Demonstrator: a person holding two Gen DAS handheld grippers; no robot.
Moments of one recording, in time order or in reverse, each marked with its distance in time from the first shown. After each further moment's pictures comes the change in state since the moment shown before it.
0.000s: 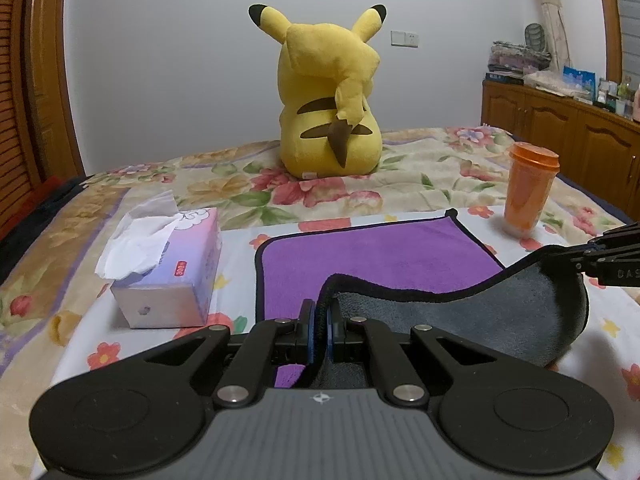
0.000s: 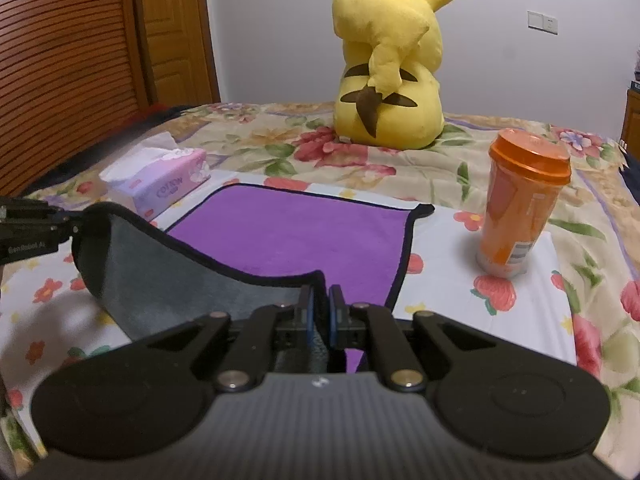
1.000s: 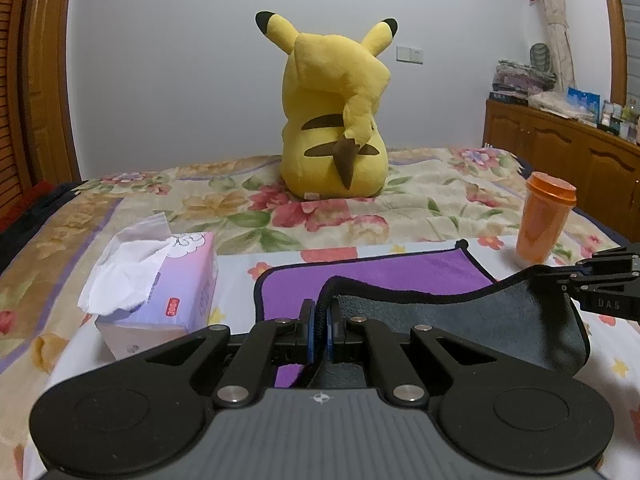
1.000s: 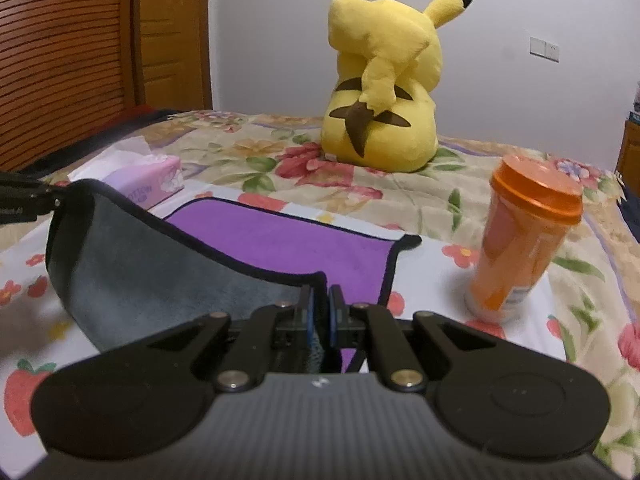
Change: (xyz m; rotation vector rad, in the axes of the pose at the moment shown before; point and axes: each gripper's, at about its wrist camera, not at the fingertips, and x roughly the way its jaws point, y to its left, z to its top) left arm 0.028 0.014 0.024 -0.032 -0.043 -0.016; right arm 0.034 -0.013 0.012 -0.071 -0.060 -0.041
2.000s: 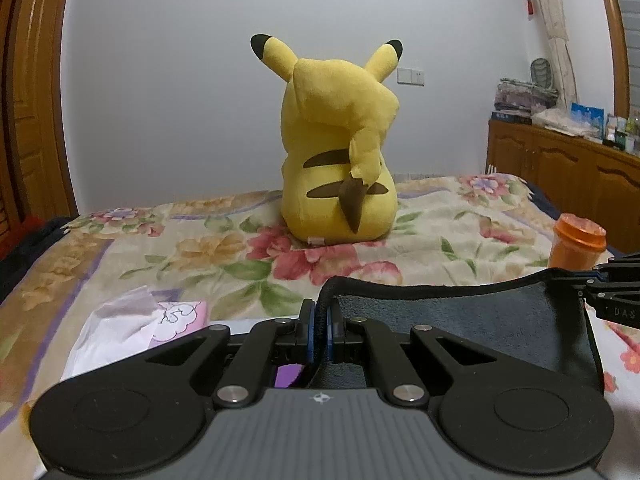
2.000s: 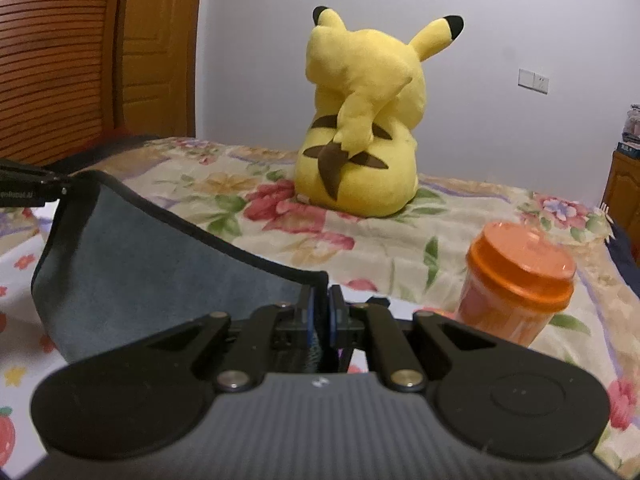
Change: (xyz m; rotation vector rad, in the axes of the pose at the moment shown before) left arm 0.047 0.005 0.046 0.018 -0.078 0.003; right arm 0.020 -0.025 0.032 -0.020 -0.098 -0.058
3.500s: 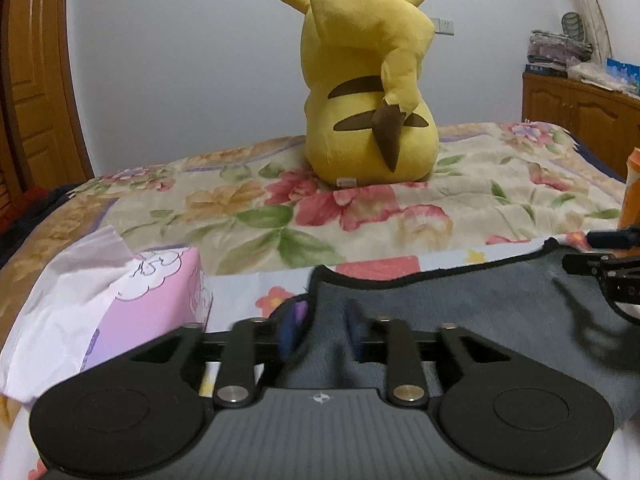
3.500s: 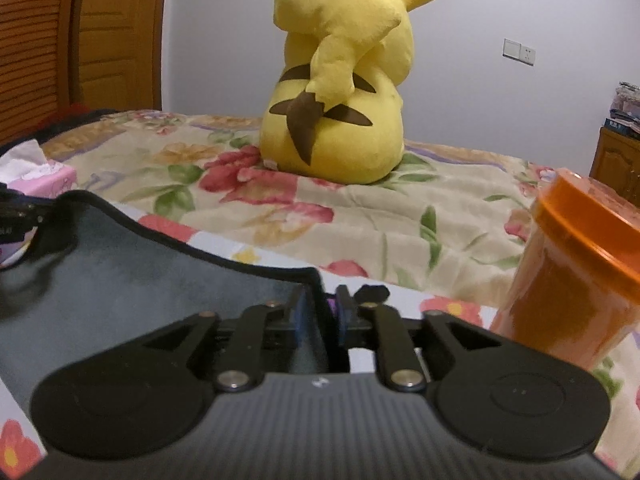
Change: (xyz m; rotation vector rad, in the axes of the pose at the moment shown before) left arm 0.078 0.004 -0.037 0.027 0.123 0.101; right arm 0.075 0.002 -0.021 0.018 0.082 -0.098
